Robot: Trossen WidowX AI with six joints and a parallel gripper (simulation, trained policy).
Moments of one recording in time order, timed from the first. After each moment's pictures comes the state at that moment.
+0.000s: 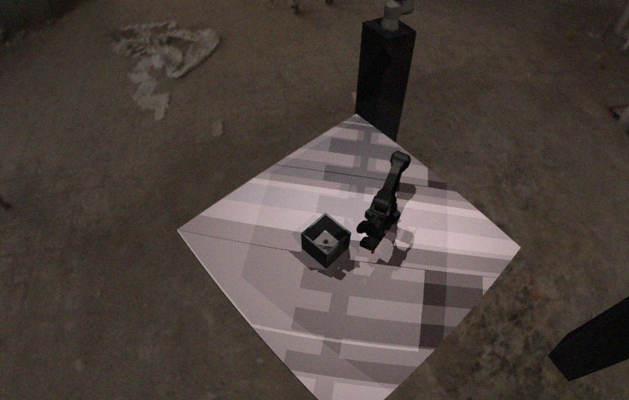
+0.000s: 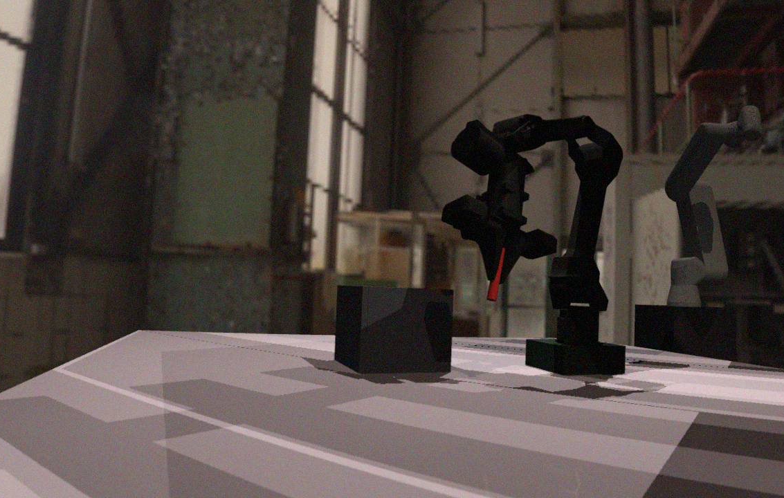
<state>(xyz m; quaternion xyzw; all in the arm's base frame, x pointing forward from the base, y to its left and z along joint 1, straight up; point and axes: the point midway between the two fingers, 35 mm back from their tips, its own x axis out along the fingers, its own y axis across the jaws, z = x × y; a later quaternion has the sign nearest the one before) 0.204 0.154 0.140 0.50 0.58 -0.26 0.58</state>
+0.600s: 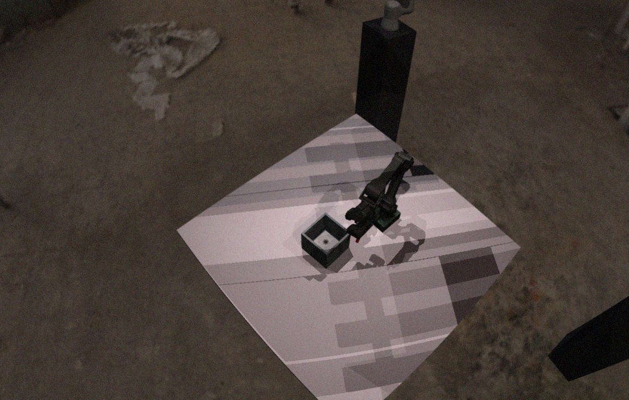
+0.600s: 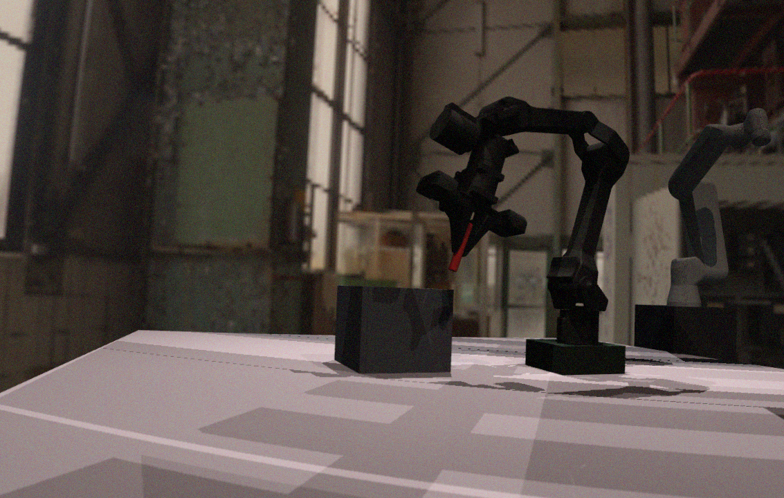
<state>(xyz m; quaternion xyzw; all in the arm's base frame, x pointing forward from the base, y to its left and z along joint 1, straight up) 0.241 0.094 0.182 0.51 0.51 -0.29 0.62</state>
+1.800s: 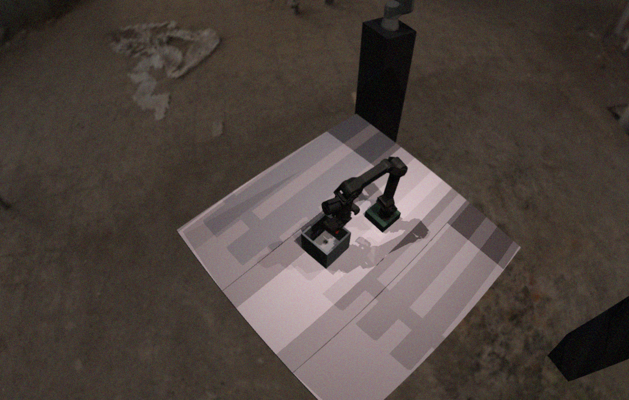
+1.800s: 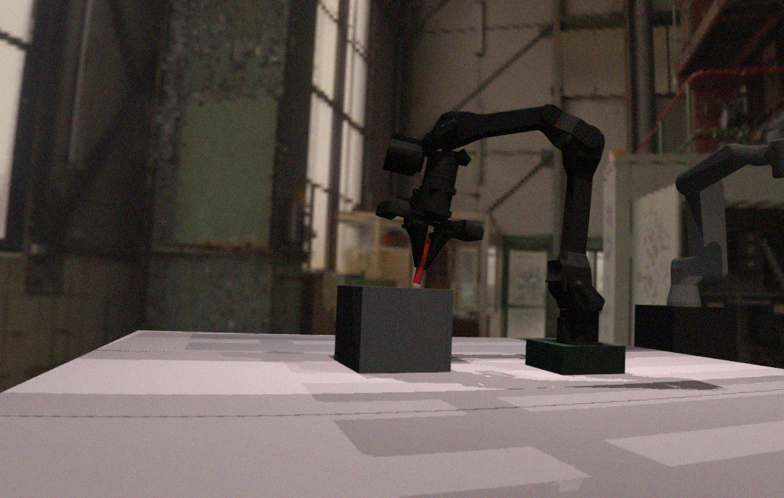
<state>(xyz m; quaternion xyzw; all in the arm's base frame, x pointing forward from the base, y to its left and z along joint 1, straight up) 0.289 0.002 0.163 0.49 0.51 -0.38 0.60</state>
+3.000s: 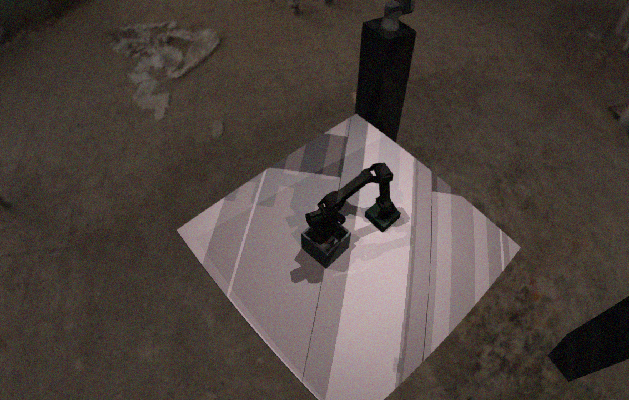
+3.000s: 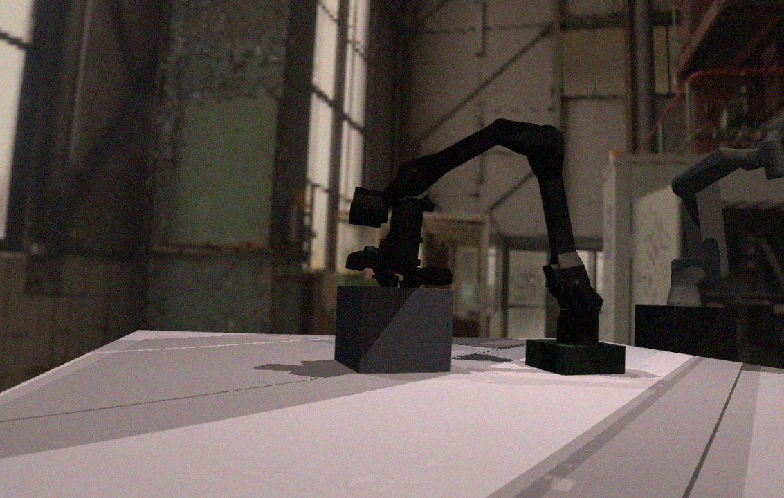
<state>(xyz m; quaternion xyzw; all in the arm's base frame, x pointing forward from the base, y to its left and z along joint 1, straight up) 0.334 -0.023 0.078 0.47 0.55 -0.36 0.59</state>
